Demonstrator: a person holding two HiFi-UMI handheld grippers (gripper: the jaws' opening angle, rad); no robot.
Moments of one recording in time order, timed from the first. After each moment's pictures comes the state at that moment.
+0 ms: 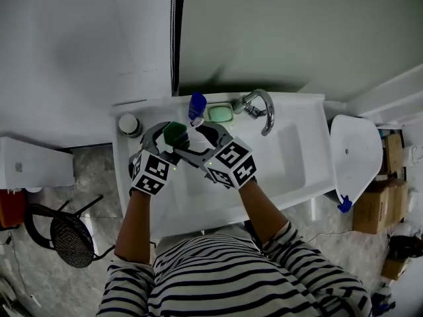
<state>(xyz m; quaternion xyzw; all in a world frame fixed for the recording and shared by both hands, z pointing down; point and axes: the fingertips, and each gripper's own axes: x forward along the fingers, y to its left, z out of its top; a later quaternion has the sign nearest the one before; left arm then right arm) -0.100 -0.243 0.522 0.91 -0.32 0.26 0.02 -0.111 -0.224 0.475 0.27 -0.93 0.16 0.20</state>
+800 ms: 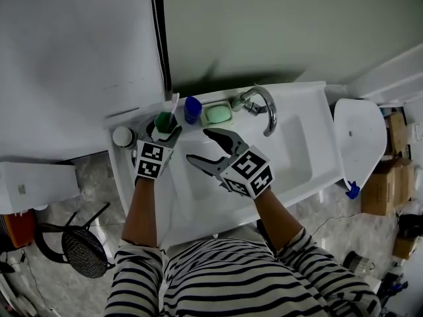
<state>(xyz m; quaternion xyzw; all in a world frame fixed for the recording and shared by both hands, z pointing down) -0.108 -0.321 0.590 0.90 -0.36 0.24 0.08 -0.069 -0.227 0.489 0.31 -0.91 0.18 0.20</state>
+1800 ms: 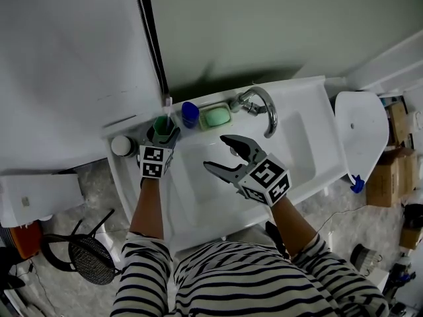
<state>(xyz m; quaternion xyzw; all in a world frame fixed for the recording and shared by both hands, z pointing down) -0.111 -0.346 0.642 0.89 -0.39 0.22 0.10 -0.026 -0.218 0.494 0.34 -0.90 0.19 0.21</state>
